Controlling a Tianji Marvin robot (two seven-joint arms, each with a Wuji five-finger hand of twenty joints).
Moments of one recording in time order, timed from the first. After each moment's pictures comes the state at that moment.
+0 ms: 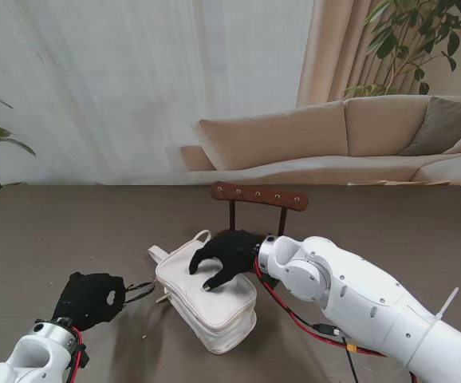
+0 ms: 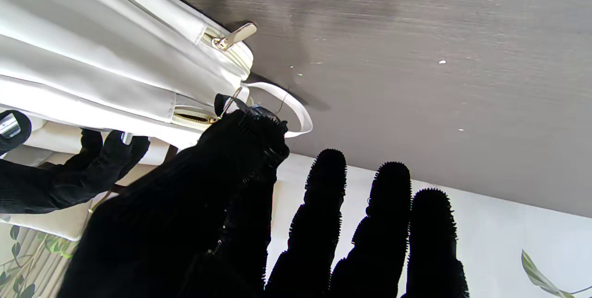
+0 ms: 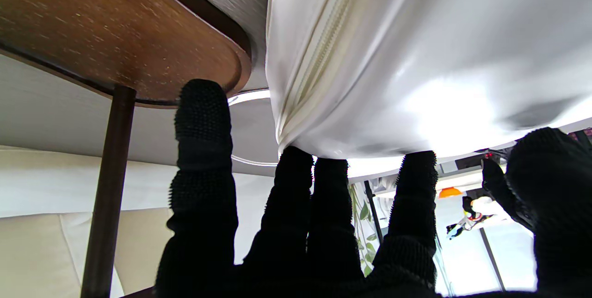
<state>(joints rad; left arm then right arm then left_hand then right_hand) 2.08 -1.08 -1.55 -1.98 0.92 0.07 0.01 -0.96 -1.09 0.56 -1.35 -0.70 -0.25 0.18 0.86 -0.57 0.76 -0.16 0.77 0.06 0.95 0.65 0.78 0.28 0.32 0.59 0.59 0.47 0.24 1.08 0.12 0.37 0.80 0.50 0.20 -0.40 0.67 -0.04 0.37 -0.43 0.58 0.30 0.61 -0.11 0.35 0.23 0.65 -0.13 0.14 0.19 0.83 0.16 0.90 0.40</state>
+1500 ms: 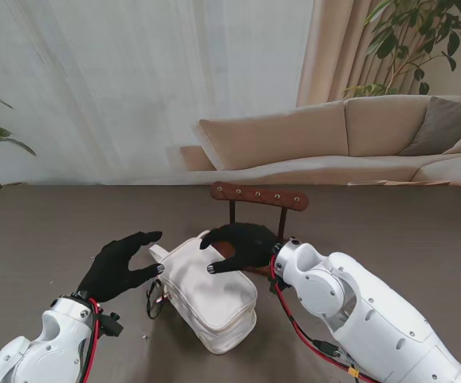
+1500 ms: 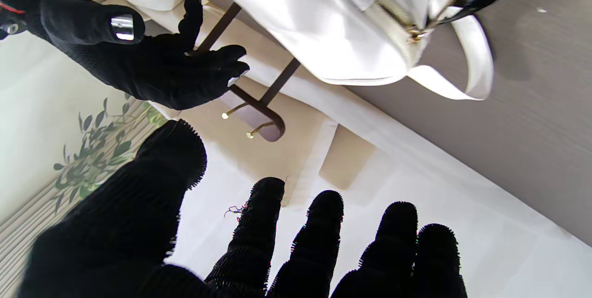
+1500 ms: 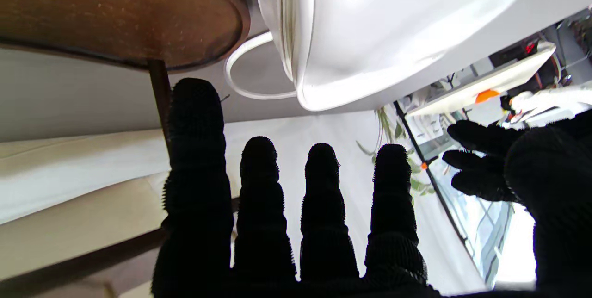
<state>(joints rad) 1.94 -1.12 -1.47 -1.94 0.52 -0.09 0.09 -1.23 -1.08 0.87 -1.56 -0.66 -0.15 0.15 0.63 -0.45 0.64 -0.15 0.56 0.14 0.13 0.26 0.55 0.28 0.08 0.30 0.32 0.47 0.12 0.60 0.08 0.34 0.23 0.57 0.20 -0.40 0.67 -0.04 0.39 -0.24 0.61 0.30 0.57 -0.03 0.41 0.25 0.64 0.13 0.20 0.21 0.83 0.20 0.88 0.40</state>
